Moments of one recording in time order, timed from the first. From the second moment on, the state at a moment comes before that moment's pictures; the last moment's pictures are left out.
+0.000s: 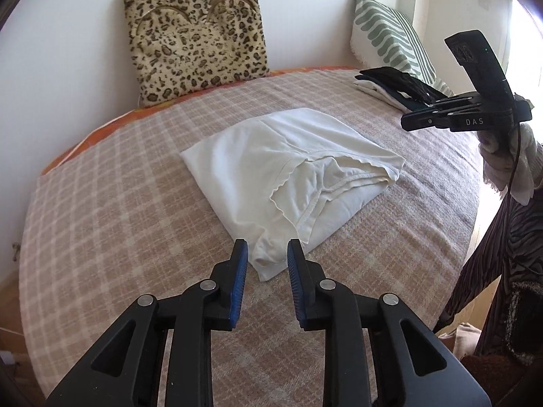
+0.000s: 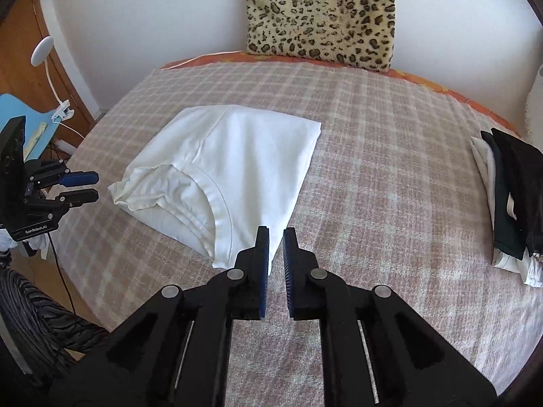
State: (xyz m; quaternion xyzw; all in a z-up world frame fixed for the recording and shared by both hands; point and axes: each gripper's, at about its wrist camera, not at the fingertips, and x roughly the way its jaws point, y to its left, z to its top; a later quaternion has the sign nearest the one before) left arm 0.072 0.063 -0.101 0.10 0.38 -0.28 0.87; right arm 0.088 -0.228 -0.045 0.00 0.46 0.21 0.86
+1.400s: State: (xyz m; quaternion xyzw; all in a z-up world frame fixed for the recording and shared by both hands) left arm 0.201 0.021 -0.091 -0.09 0.40 -0.26 0.87; right arm 0.252 -0.163 -0.084 0.11 0.49 0.28 0.82
